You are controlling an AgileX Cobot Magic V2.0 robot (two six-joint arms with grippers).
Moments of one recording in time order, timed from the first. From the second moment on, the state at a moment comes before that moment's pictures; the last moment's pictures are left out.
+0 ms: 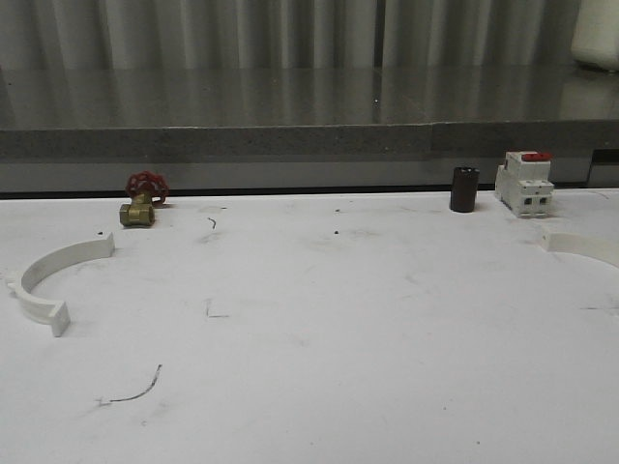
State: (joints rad) left arm -0.03 0.52 -0.68 -0.08 0.58 0.09; right arm 0.01 0.51 -0.63 0.05 0.60 0.03
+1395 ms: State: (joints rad) left arm -0.03 1.43 -1.01 -0.09 0.76 0.09; right arm 0.01 0.66 -0.63 0.05 0.69 0.03
